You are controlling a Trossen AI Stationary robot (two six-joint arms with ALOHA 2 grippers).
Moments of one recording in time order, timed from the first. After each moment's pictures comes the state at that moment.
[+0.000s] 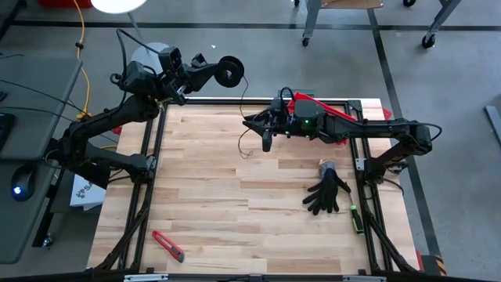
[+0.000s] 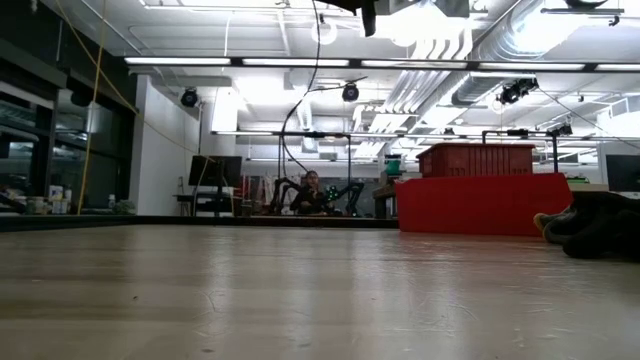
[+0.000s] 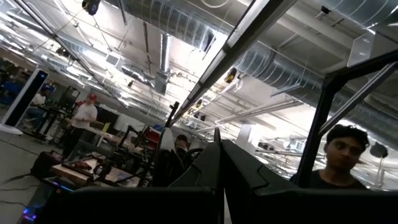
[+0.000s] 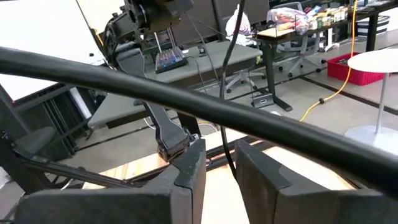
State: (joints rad) left arm 0.45 1.20 1.26 0.55 0.35 -0.68; right arm -0.12 1.50 1.26 0.15 0.05 0.25
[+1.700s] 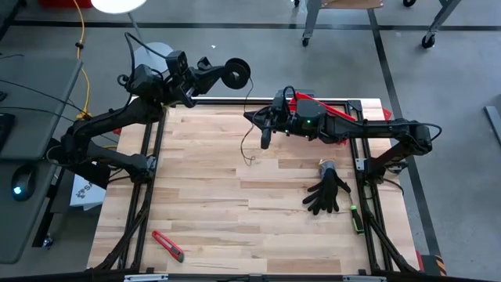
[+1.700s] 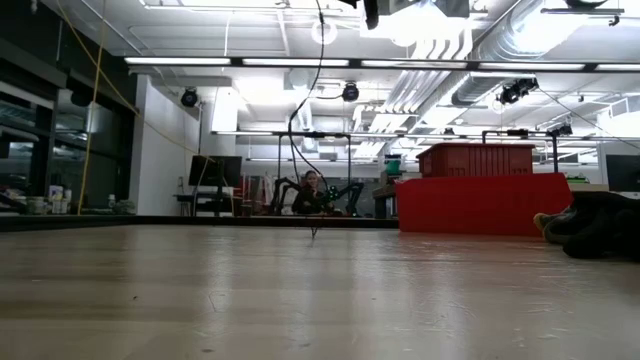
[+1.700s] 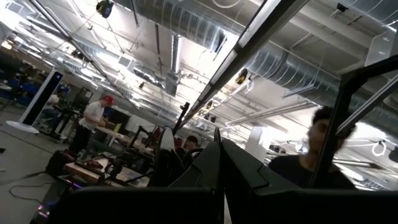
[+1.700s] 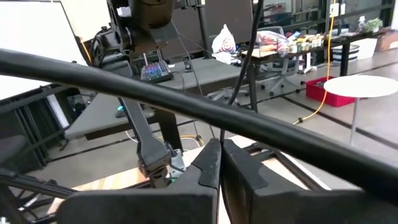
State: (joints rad) left arm 0.39 1.24 1.26 0.55 0.26 -0.63; right arm -0.12 1.50 1.26 0.21 0.13 0.18
